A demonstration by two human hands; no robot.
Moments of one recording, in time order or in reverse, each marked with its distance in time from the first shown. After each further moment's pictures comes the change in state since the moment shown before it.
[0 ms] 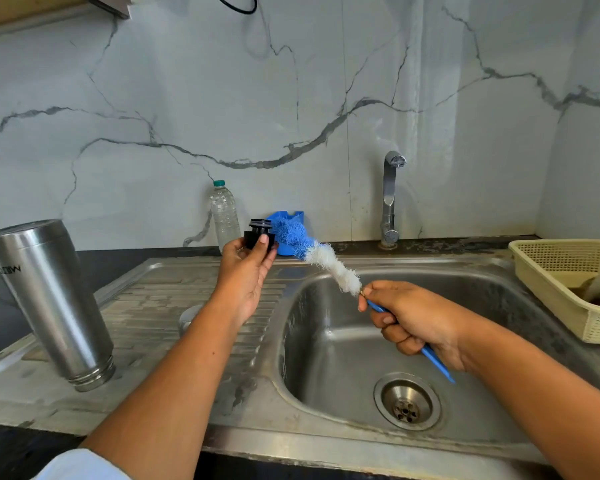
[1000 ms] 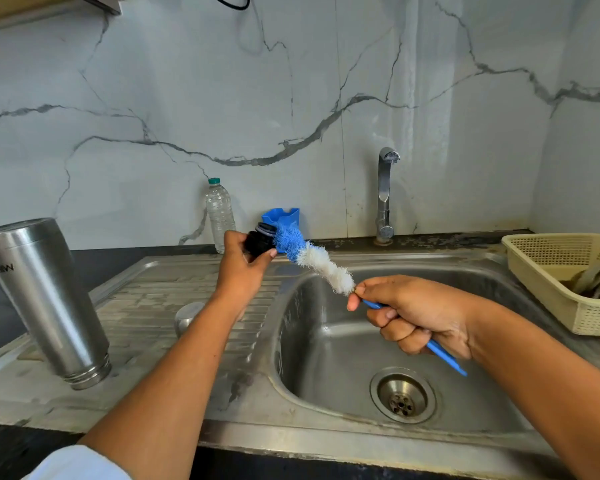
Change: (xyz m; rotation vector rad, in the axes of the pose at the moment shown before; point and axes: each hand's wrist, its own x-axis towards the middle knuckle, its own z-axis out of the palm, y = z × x) left_hand -0.003 -0.004 -0.008 0.784 -0.022 0.253; right_hand -0.013 -0.012 -0.008 0.098 -0.194 0.086
